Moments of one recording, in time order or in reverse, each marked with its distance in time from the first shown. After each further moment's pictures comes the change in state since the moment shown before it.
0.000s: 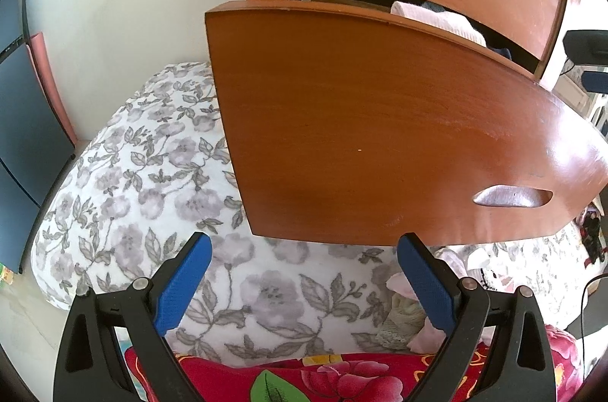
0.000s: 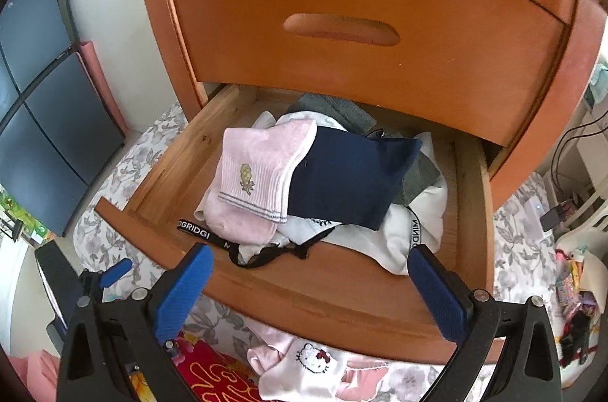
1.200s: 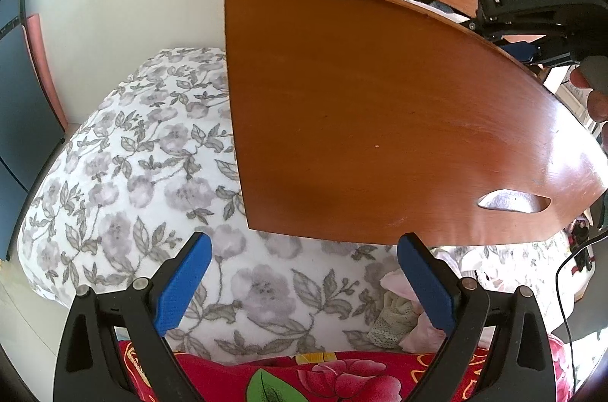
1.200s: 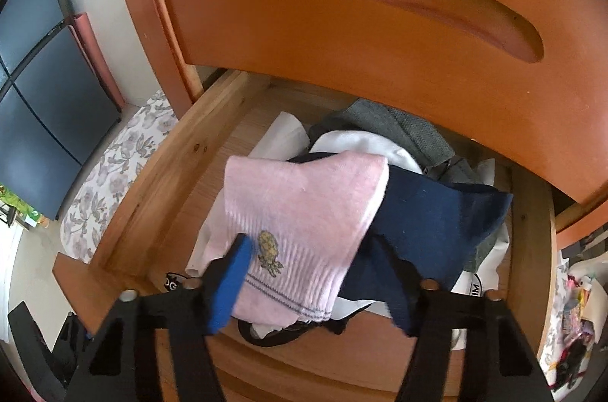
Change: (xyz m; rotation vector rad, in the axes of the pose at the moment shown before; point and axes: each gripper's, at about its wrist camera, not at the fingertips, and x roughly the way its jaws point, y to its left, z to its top) left arm 0.006 0.009 0.001 -0.045 0.033 -0.046; right arm 0.089 0.038 0.055 -0.050 0.101 0.008
